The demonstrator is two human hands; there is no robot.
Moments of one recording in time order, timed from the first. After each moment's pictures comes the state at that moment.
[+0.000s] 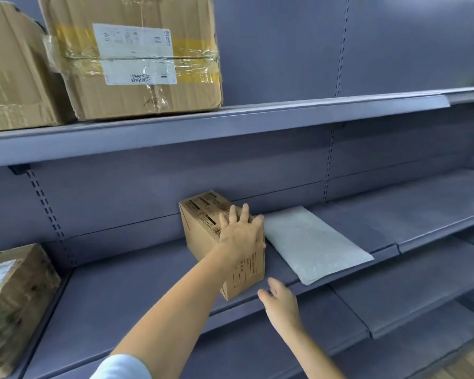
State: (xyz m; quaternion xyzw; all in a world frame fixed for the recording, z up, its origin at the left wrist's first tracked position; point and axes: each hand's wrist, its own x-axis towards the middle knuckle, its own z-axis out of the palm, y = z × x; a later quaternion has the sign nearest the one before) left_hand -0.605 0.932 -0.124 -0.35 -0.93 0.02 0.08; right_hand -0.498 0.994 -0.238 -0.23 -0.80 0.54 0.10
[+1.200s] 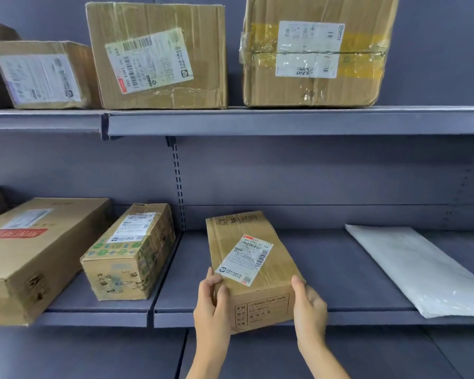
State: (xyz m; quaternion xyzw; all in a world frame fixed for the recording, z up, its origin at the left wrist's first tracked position) left_hand -0.513 0.690 -0.222 0.05 -0.66 -0.73 0.16; right_hand -0.529 0.839 -0.234 -0.20 -0.67 0.69 0.21
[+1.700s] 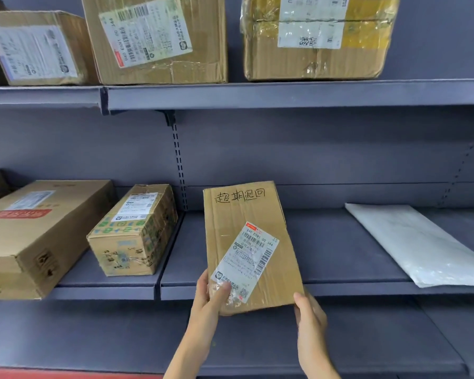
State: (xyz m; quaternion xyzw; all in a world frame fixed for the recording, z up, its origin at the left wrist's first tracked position) left_hand -0.488 0.654 -0.247 0.02 -0.65 -0.76 -0.03; right_hand -0.474 0.830 -0.271 -0.15 -0.57 0.79 0.15
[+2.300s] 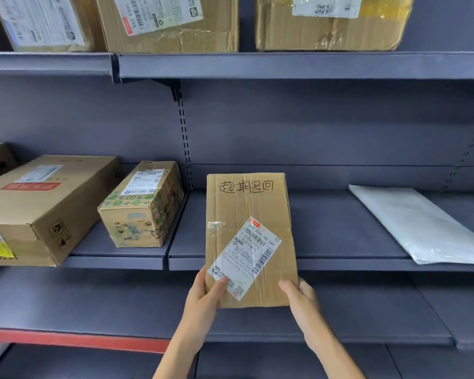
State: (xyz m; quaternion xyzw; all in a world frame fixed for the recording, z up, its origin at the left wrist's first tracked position) left_hand -0.456 0.637 -0.261 0.03 -0.66 -0.75 -0.03; right_hand -0.456 0.827 -0.267 -0.12 -0.71 0.70 0.01
